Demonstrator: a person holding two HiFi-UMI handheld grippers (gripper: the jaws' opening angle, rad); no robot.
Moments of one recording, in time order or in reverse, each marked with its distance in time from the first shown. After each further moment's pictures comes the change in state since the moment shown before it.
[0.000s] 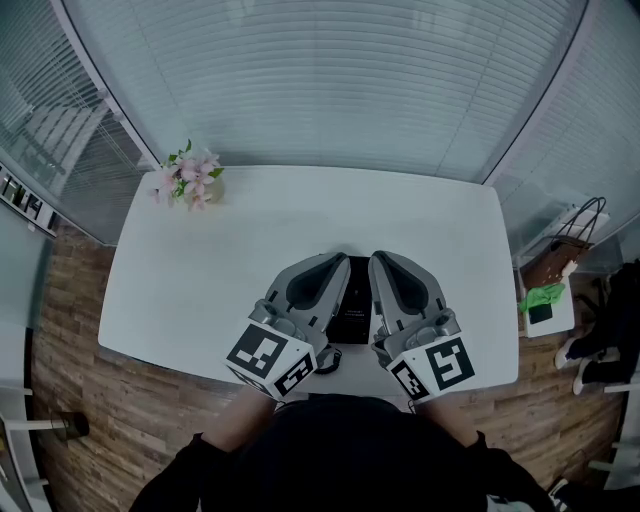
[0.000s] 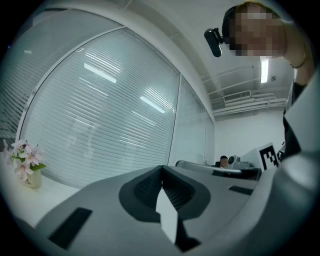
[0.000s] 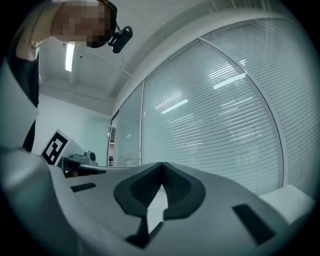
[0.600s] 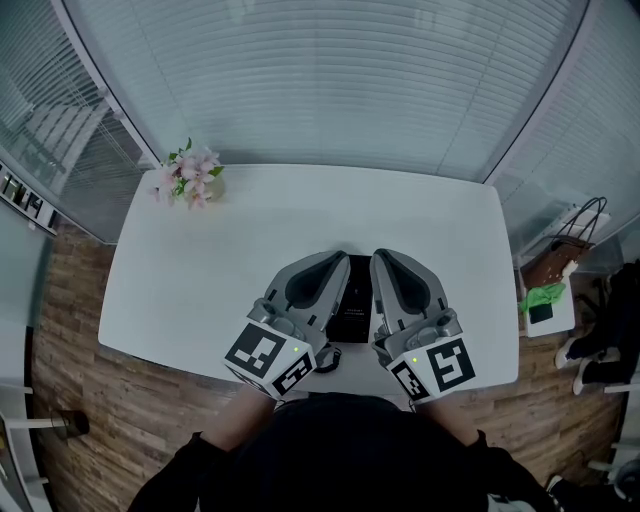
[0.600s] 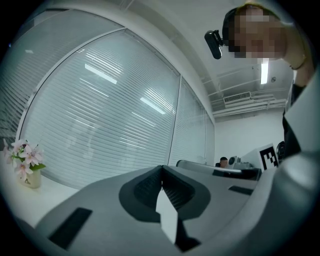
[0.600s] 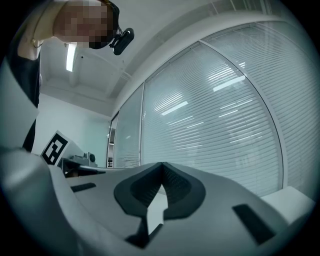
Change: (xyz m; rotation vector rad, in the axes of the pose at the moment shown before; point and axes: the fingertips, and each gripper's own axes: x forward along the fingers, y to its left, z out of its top) left arm -0.001 -0.001 0.002 -0.002 -0.009 -0.001; right arm -0.002 0.001 0.004 -0.012 -0.019 -0.004
